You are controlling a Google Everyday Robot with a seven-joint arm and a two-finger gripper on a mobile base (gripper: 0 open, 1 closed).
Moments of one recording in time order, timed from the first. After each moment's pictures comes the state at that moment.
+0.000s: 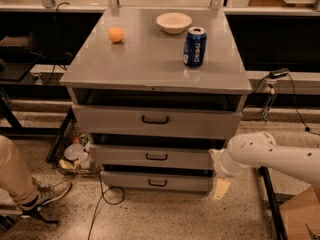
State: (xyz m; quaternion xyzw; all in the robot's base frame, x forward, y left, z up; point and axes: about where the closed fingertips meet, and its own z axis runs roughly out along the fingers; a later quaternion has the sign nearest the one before) arm 0.537 -0.206 0.486 -0.68 0.72 0.01 0.16
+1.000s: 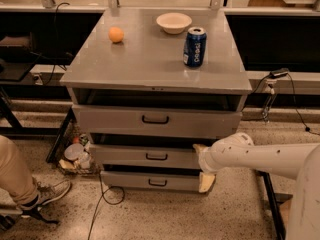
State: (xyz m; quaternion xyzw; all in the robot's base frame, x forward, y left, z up) arm 0.587 -0.160 0.452 -0.72 0.66 -0.04 0.21
